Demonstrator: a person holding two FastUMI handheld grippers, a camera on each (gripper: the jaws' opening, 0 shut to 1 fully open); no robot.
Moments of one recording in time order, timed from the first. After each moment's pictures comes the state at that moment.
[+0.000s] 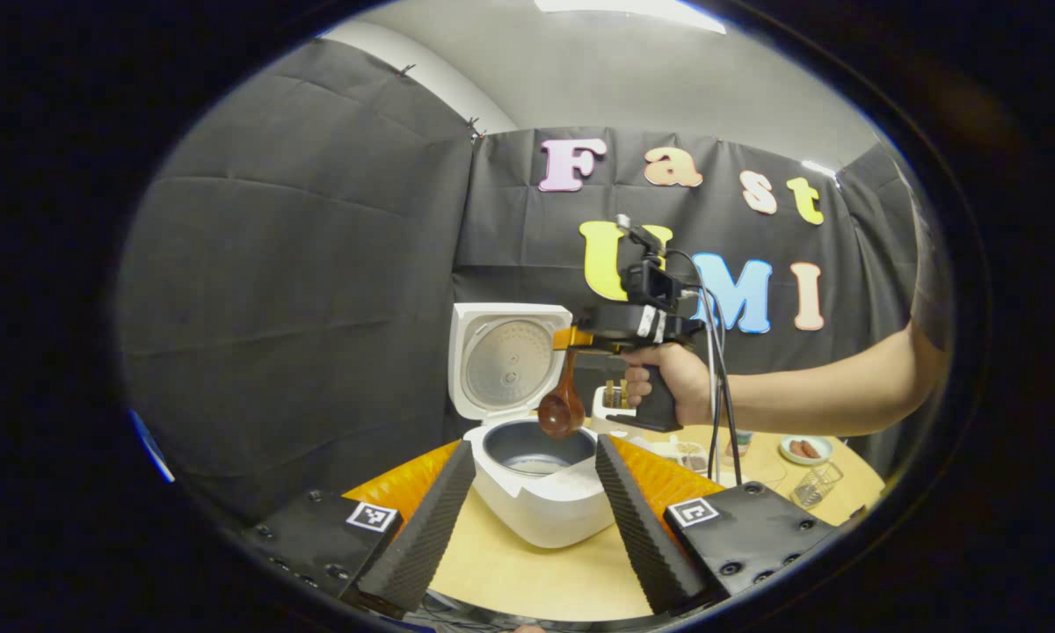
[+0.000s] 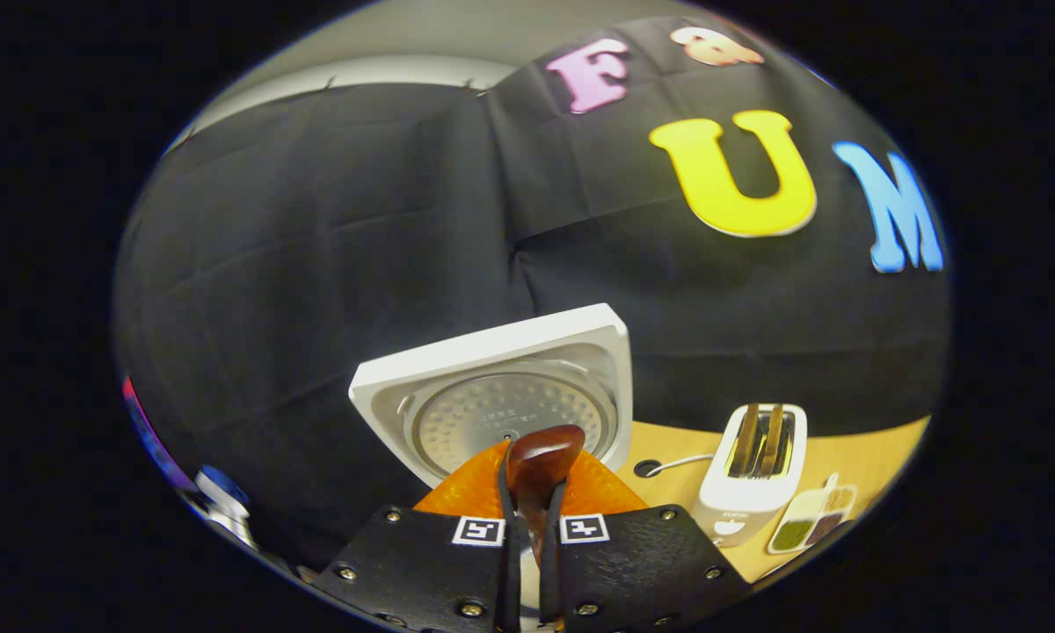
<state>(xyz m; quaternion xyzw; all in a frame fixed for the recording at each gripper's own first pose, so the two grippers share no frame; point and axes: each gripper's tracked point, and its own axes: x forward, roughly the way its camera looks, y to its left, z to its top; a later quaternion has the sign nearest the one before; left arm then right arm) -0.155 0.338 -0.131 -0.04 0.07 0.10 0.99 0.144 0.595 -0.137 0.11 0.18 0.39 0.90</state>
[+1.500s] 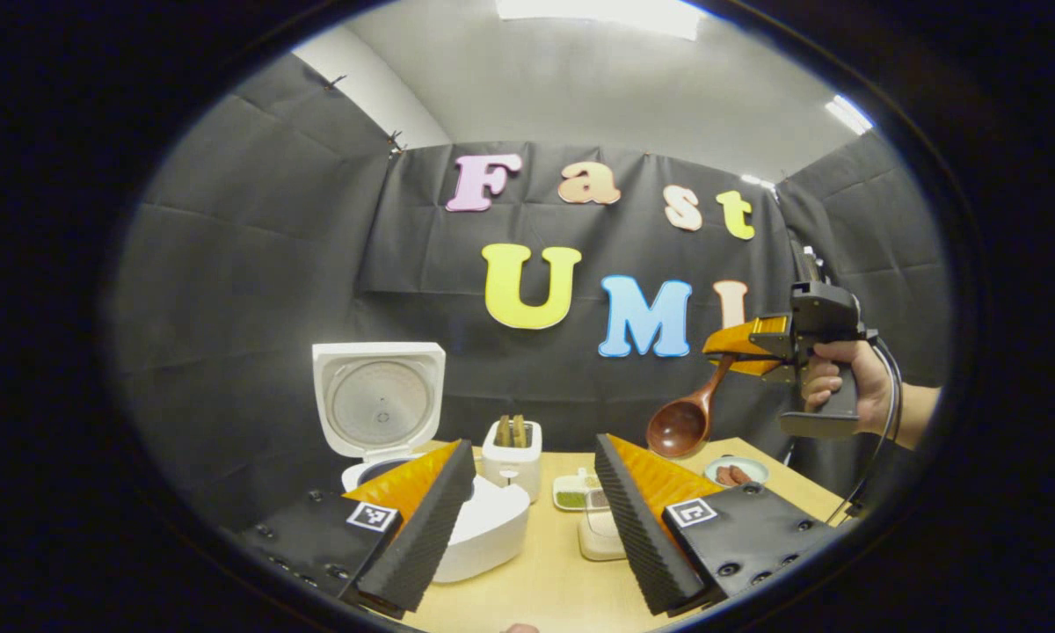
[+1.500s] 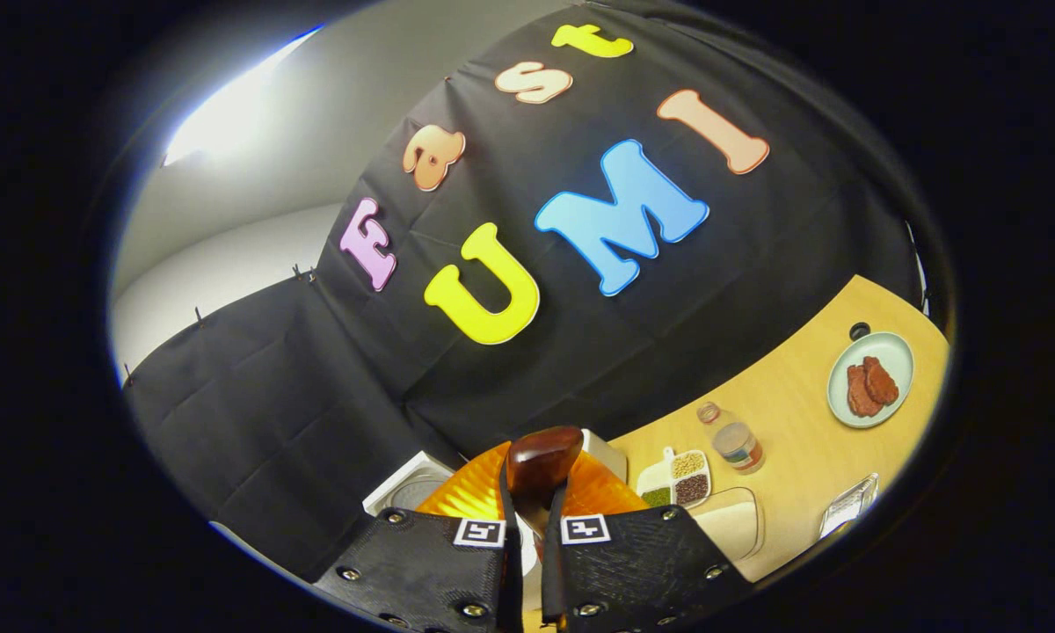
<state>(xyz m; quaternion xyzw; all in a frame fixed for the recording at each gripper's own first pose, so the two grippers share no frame) -0.075 0.184 -0.074 -0.02 0.03 -0.02 1.00 0.105 0.186 -0.031 0.32 0.14 0.19 0.92</state>
